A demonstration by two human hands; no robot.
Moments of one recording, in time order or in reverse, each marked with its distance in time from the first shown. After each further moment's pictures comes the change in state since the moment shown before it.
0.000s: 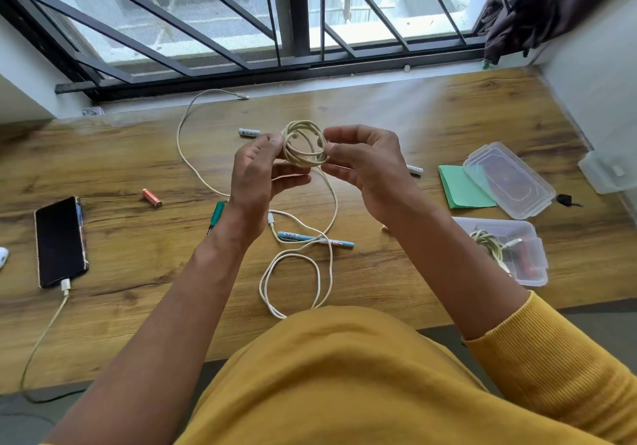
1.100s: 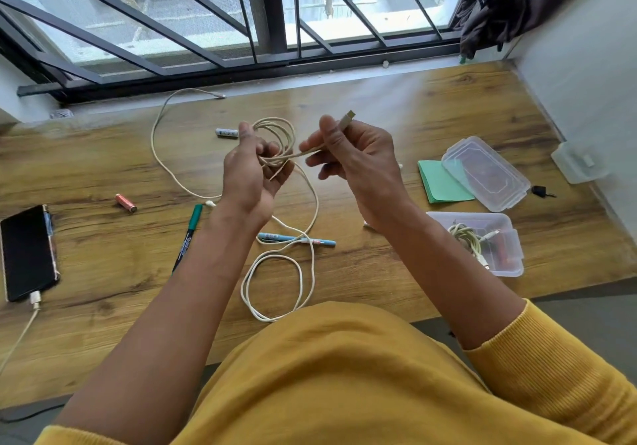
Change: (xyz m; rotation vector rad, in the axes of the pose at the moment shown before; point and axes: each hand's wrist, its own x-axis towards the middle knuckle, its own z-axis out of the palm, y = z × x) left_hand 0.021 -0.006 0.032 -0.351 0.250 -0.241; right_hand -0.015 0.000 -0.019 -0.050 -0.077 -0.266
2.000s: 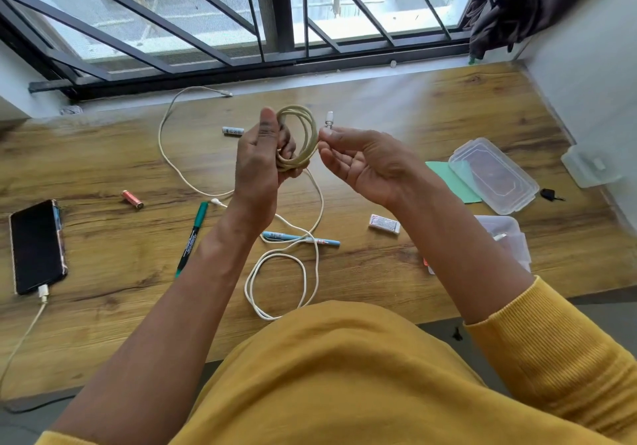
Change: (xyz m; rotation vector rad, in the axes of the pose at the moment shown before) left_hand -0.014 0.005 0.002 0.249 -0.319 0.338; right_hand 0.022 -0.019 -0.009 0.520 -0.034 0.567
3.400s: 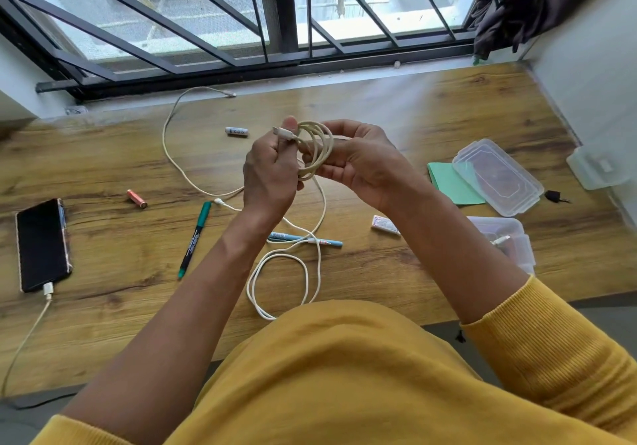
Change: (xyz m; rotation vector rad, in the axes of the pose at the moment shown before) left_hand 0.004 -0.012 0.006 0.582 0.215 0.032; right_hand 0.012 0.011 0.004 -0.284 -0.040 -0.153
